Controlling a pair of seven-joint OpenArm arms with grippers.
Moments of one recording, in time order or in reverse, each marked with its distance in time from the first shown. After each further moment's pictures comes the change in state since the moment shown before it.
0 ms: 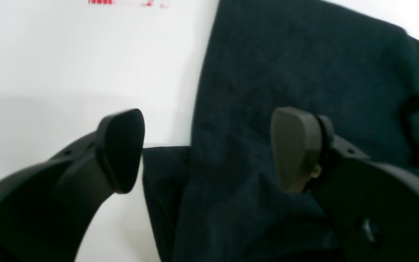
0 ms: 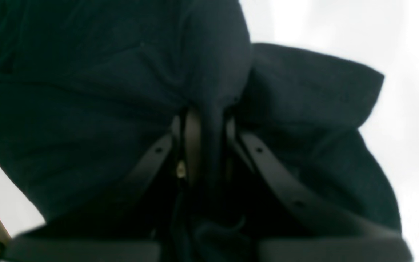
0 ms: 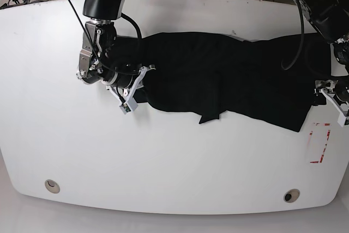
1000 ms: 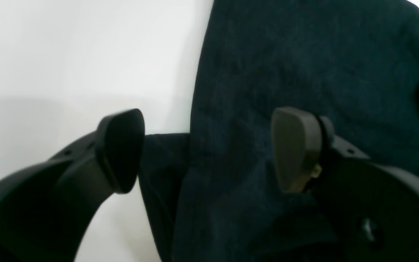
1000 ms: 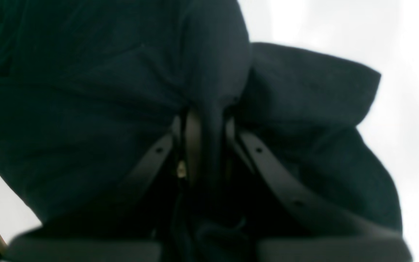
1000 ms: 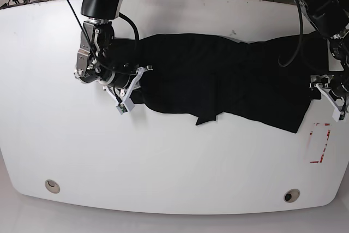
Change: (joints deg) left arm 2.4 1.0 0.8 0.3 0.3 0.0 -1.4; right arm -0.3 0.7 0.1 0.8 -0.5 0.0 1.3
